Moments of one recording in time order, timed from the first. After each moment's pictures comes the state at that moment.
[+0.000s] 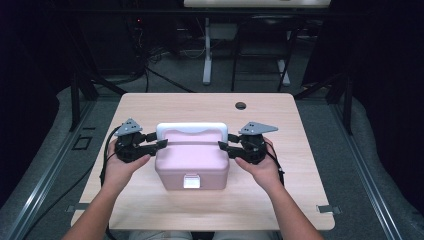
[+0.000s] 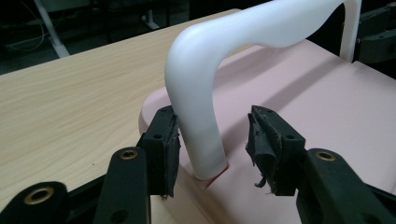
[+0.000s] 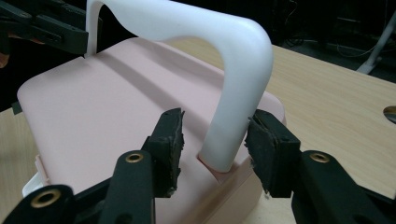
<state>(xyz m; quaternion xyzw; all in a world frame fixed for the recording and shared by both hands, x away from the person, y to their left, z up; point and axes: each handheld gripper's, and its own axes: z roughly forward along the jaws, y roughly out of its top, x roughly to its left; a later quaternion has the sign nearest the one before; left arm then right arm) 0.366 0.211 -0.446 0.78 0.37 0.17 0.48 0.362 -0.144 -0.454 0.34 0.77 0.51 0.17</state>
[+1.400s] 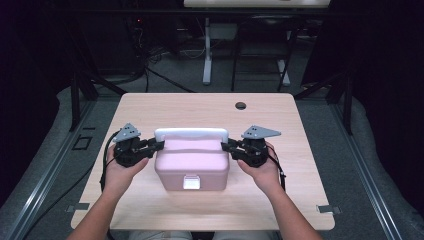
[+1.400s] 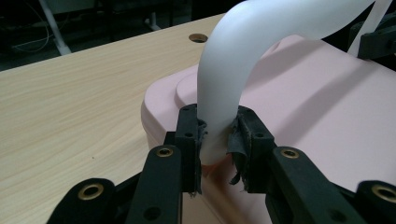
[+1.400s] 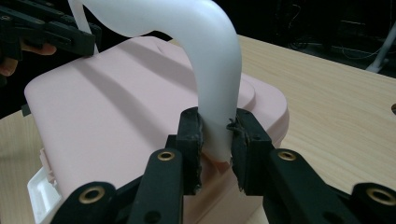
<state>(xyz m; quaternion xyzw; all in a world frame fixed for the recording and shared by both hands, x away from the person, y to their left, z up) 0.356 0.215 -0.455 0.77 0.37 0.17 0.48 0.356 -0.150 -0.464 0.35 0.76 0.52 0.16</state>
